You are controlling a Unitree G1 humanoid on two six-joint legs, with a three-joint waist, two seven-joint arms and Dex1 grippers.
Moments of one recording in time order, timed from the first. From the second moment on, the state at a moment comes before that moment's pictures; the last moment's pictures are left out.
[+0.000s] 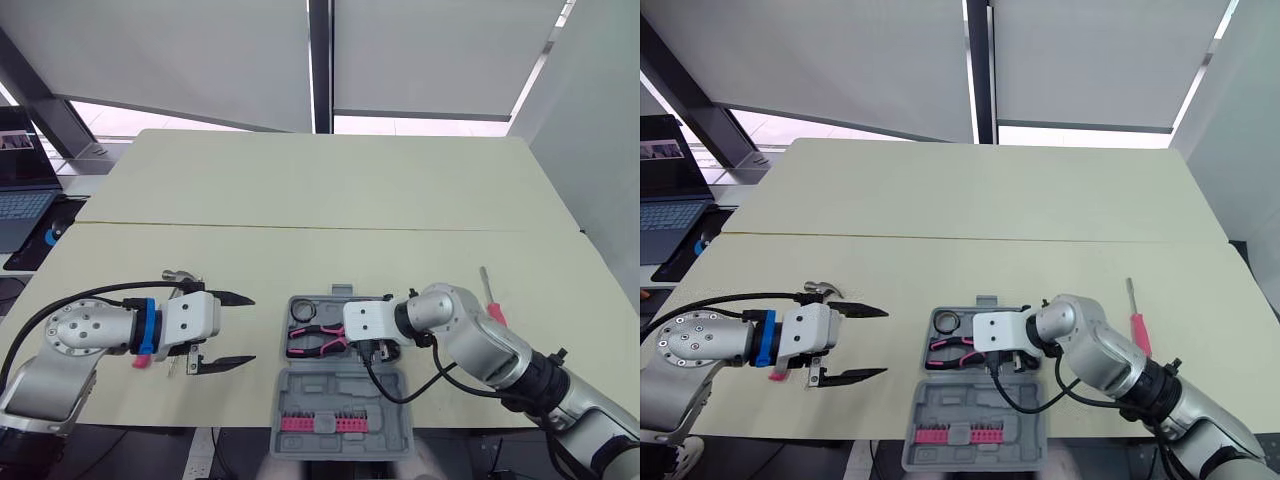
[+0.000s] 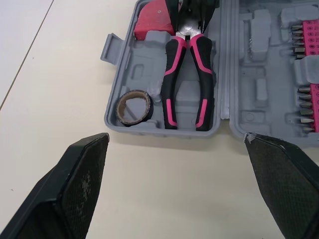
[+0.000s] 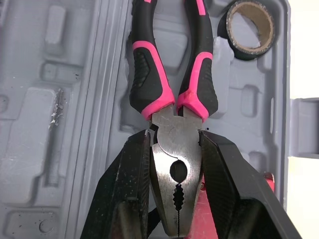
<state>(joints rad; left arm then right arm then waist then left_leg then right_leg) -0.02 0.96 0.08 -0.22 -0.25 0.02 -1.23 -0.58 -0.54 0.72 -0.29 -0.26 0.68 1.05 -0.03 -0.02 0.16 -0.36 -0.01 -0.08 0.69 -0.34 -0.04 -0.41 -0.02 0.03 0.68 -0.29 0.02</state>
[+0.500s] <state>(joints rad) -0.03 0.95 0.05 -0.24 -0.23 0.02 -1.19 -0.57 -0.51 0.71 -0.25 -0.24 0.67 1.04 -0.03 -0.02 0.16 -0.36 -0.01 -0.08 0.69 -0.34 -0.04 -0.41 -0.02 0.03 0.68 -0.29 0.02</state>
